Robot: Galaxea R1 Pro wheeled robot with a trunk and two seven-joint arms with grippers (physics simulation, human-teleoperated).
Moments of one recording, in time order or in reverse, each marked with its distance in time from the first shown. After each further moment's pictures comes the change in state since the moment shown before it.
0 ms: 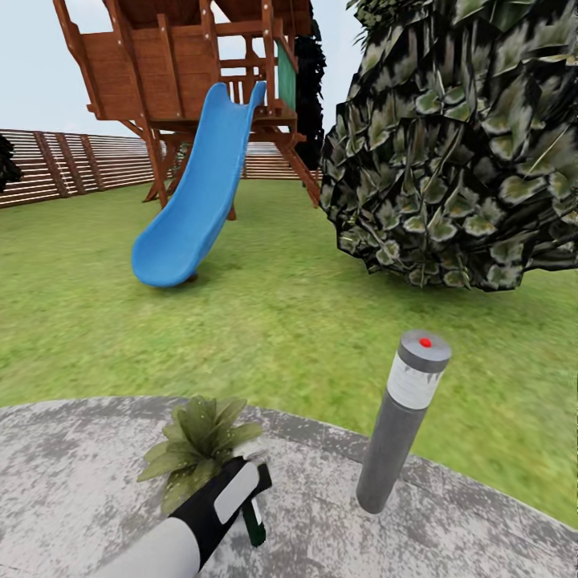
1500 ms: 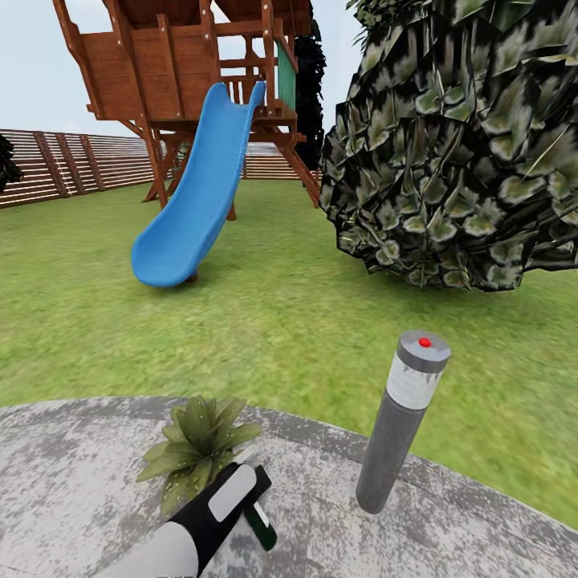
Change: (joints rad) left arm 0.009 0.005 -0.018 0.016 0.245 -0.153 0.039; right arm 0.000 0.000 0.000 -0.001 0.002 0.000 0.000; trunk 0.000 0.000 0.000
